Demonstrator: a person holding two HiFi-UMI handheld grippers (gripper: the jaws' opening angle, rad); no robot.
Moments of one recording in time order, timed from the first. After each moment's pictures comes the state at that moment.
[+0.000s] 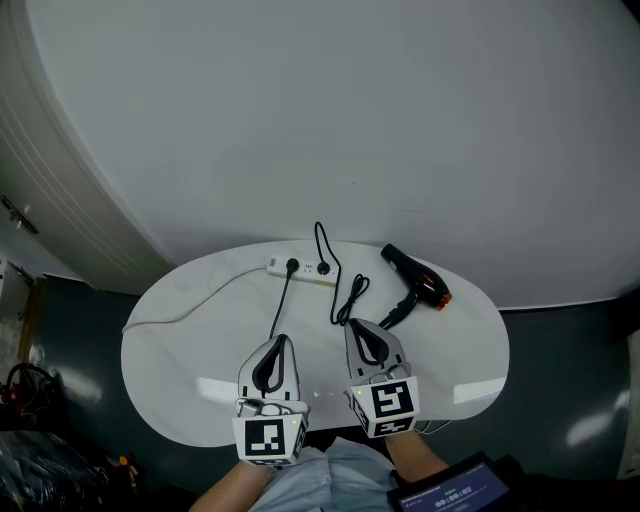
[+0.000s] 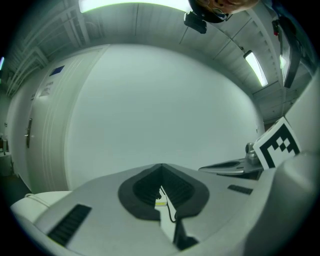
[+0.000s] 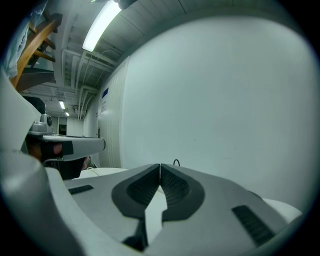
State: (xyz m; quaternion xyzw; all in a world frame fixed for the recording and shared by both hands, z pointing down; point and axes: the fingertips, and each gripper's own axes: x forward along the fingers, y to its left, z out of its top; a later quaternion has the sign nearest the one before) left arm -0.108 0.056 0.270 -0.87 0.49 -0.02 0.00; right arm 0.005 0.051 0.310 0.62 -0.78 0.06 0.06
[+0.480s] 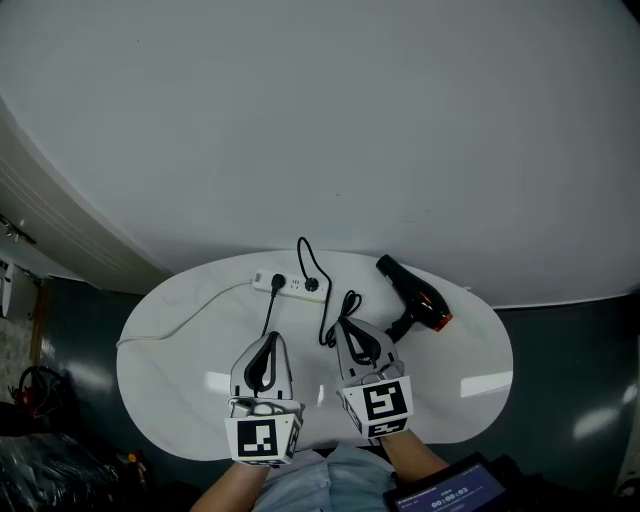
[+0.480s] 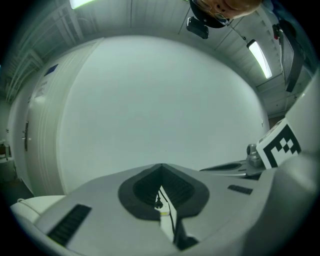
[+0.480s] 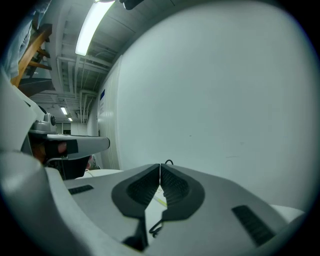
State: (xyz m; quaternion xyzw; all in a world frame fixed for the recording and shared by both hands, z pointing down) left arm -0.063 -0.004 0.268 -0.86 0.51 -0.05 0.00; right arm 0.041 -0.009 0.316 0.59 -0.80 0.09 0.06
